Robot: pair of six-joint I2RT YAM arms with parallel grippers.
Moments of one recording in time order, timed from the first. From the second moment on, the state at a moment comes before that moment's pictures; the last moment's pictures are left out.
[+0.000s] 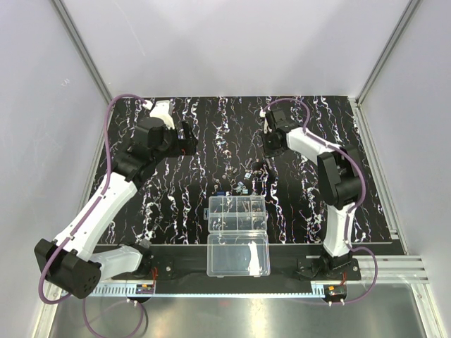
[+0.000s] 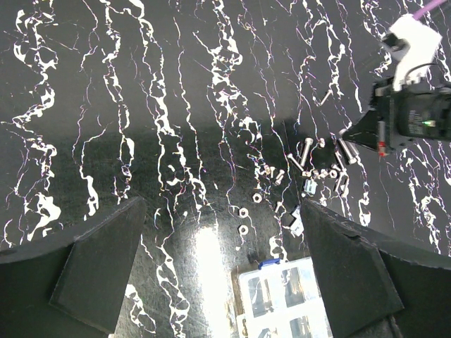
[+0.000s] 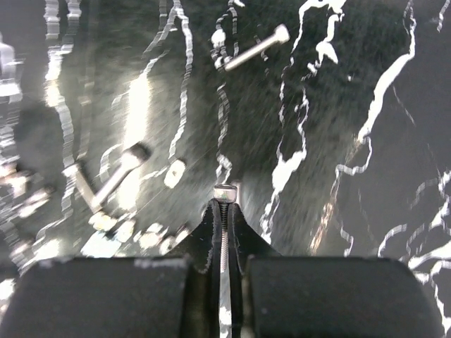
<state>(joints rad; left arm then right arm) -0.42 1.15 1.13 -0.45 -0.09 -0.36 0.37 2.04 1.49 -0.49 0.00 0.12</state>
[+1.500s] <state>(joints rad) -0.42 1.14 1.13 -0.45 -0.05 -0.37 0.77 1.62 1.09 -0.52 -0.11 0.45</state>
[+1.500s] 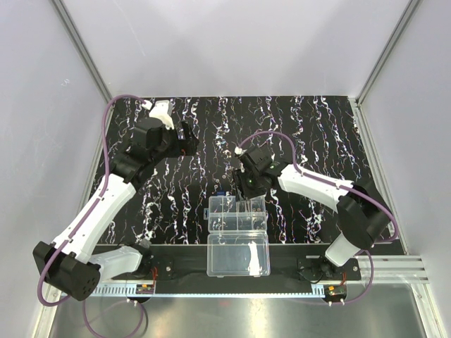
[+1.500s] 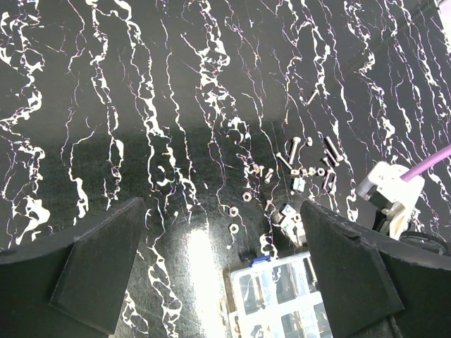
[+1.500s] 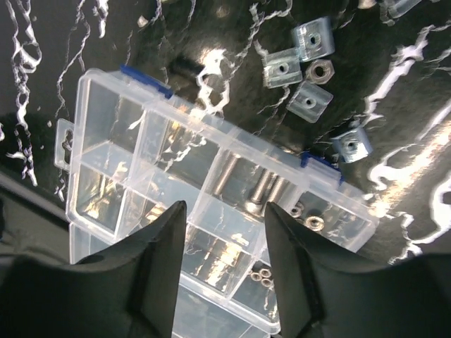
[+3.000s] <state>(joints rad) -0.43 1.20 1.14 -0.47 -0.08 -0.36 0.31 1.90 1.45 -0.46 0.08 0.26</state>
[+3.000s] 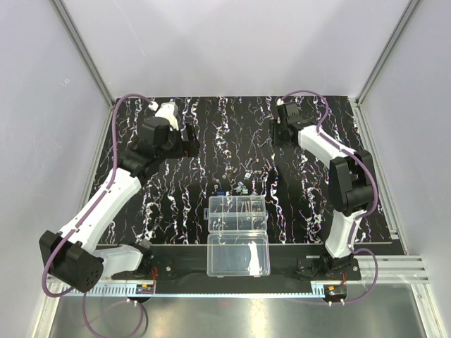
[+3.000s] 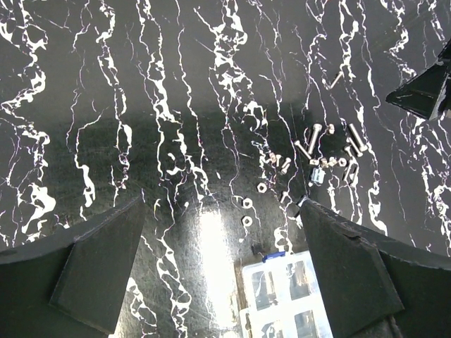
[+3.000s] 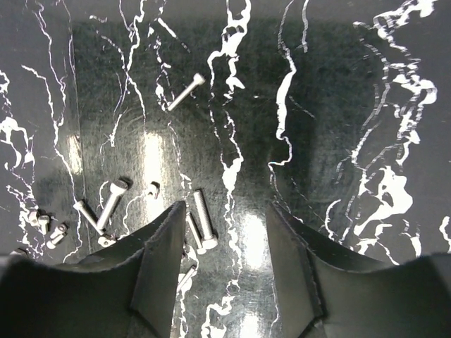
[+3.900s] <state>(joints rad) -0.43 1.21 1.14 -0.48 -0.10 -0.35 0.33 2.01 1.44 -0.47 -0.05 0.23</state>
